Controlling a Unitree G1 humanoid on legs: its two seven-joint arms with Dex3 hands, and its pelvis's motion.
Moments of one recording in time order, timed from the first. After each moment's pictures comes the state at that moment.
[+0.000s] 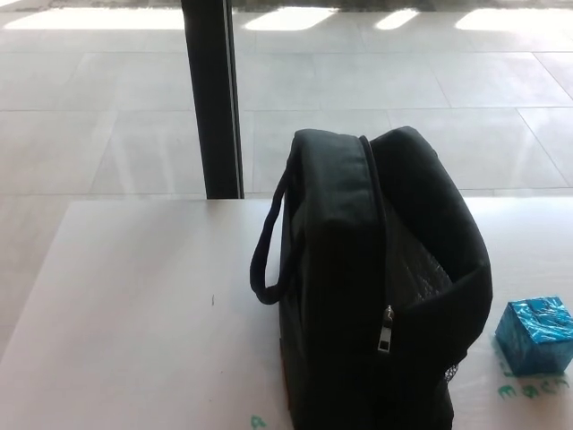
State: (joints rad) left_arm 0.05 0.62 0.26 0.52 -0.12 0.22 -0.34; right_arm 0.36 -0.63 -0.35 0.31 0.06 0.01 0.28
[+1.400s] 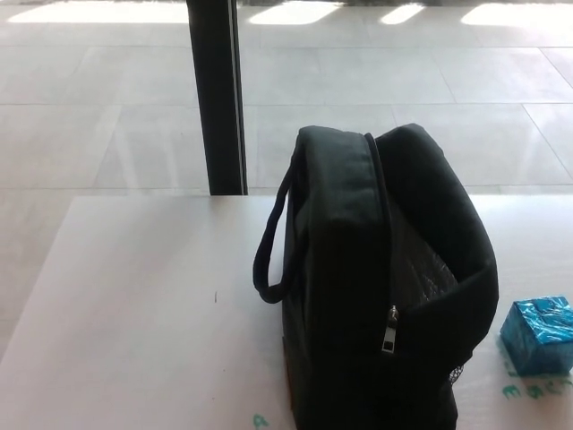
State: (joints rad) left_arm 0.04 0.64 0.29 0.46 -0.19 0.34 -0.44; right_arm -0.31 -0.74 -0.52 0.19 0.17 0.55 0.23
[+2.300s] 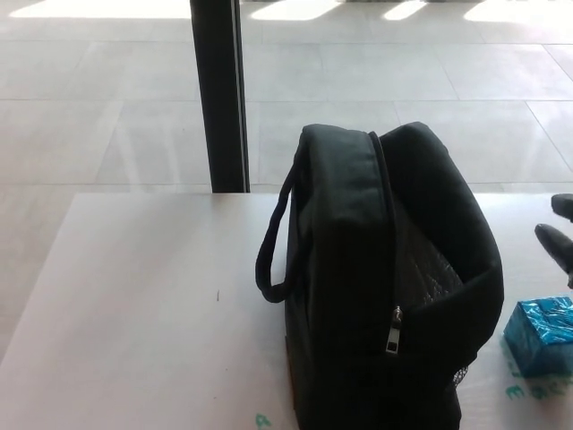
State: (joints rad) left_arm 0.04 0.64 0.29 0.44 -0.22 0.40 -0.46; right_arm -0.54 -0.65 -0.01 0.17 0.16 0.76 0.30
